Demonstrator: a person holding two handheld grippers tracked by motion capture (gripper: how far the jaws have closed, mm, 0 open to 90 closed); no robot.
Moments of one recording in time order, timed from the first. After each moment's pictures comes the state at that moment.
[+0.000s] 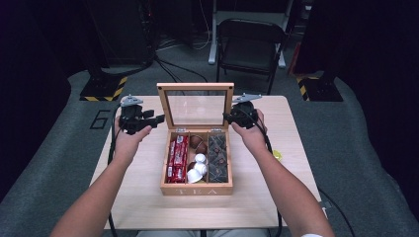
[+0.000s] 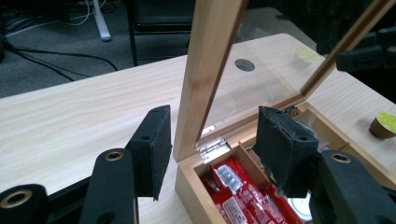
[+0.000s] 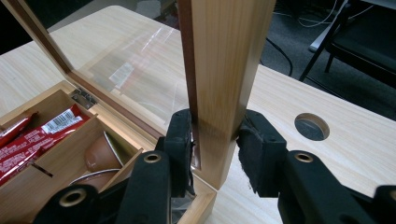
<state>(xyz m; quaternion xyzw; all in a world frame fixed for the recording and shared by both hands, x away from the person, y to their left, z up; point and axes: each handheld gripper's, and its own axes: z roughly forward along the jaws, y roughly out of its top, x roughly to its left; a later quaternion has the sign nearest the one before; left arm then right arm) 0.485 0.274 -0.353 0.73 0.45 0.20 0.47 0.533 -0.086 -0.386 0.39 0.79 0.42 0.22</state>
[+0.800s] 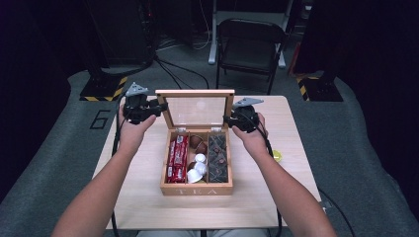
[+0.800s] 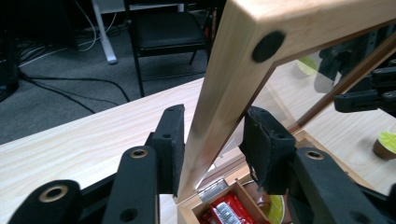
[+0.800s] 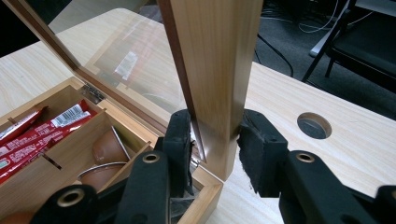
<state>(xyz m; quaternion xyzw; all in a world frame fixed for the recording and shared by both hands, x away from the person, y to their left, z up) 0.491 0.258 -0.326 0.73 0.43 0.23 0.48 0.522 -0.088 -0.389 0.39 0.79 0.43 0.22</state>
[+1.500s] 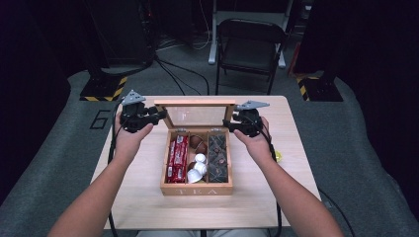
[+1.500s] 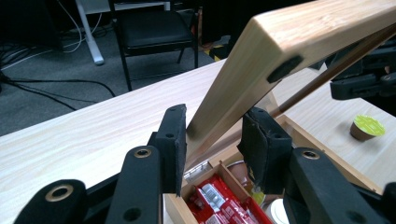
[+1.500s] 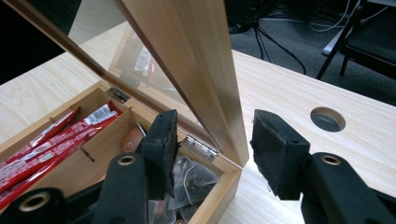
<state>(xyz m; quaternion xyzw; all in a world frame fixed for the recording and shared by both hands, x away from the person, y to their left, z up) 0.467 0.264 -0.334 0.75 0.40 0.22 0.48 0.500 -0.096 -0.381 0.39 0.78 0.45 0.20</state>
